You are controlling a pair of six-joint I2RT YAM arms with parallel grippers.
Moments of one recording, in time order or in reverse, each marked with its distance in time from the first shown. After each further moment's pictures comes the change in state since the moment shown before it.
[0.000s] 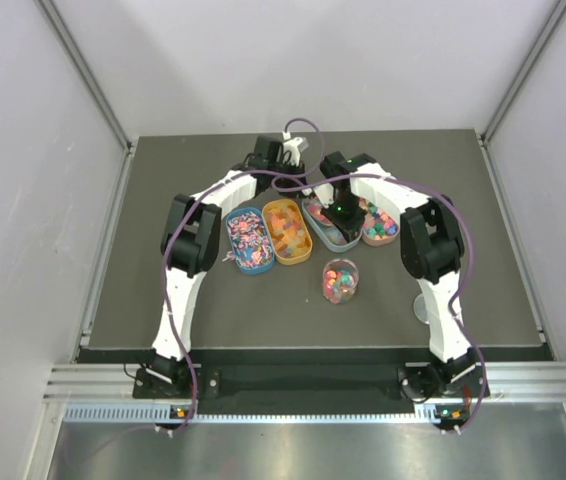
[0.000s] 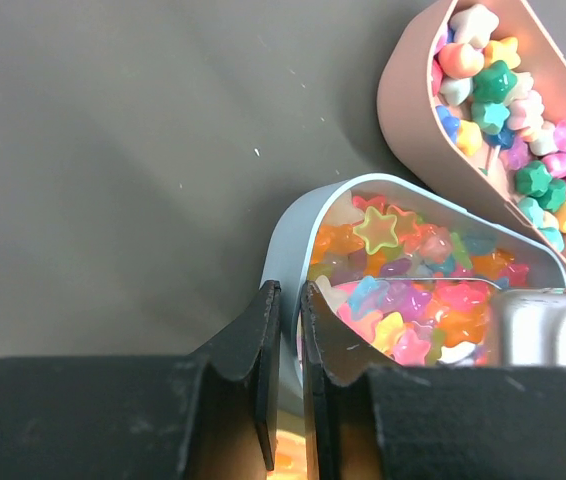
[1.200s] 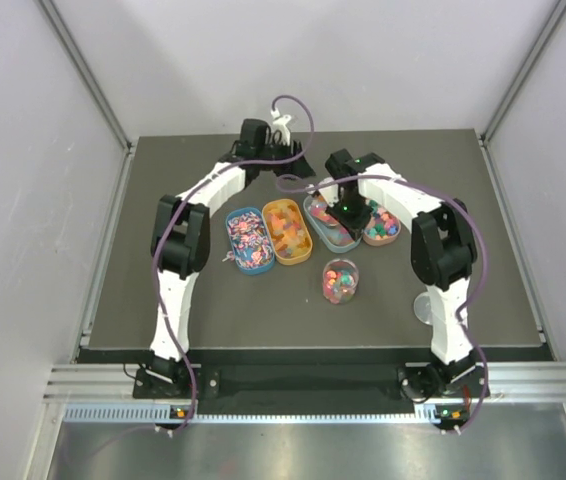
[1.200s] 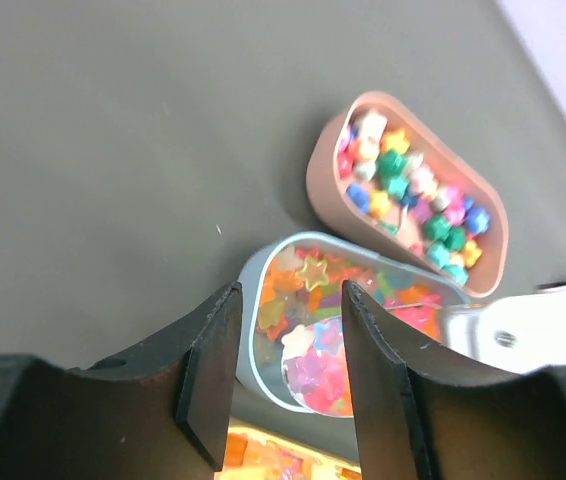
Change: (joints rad) left arm 0.042 -0.040 0.027 0.110 0.114 -0.079; right arm -0.007 -0.090 -0.062 0.010 0.041 -0.045
